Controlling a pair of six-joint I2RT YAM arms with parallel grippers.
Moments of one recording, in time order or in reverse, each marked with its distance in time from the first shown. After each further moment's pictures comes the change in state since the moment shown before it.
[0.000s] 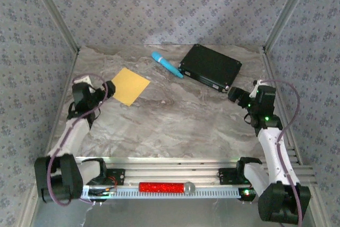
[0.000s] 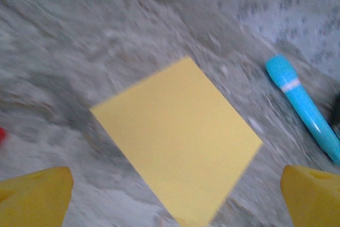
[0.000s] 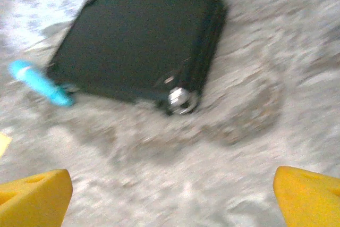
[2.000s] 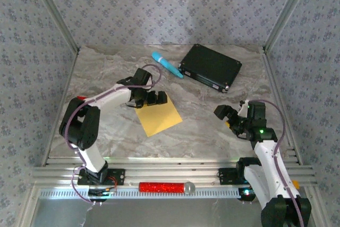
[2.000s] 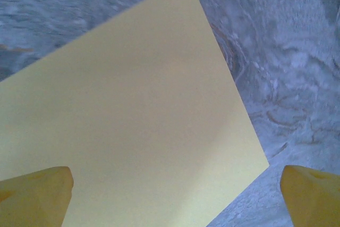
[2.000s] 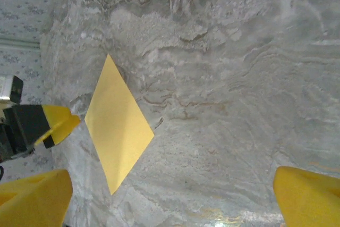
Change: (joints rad) left arm -0.589 0.553 0.513 -0.545 0.089 -0.114; right arm 0.092 -0.125 -0.184 -0.157 -0.351 0.336
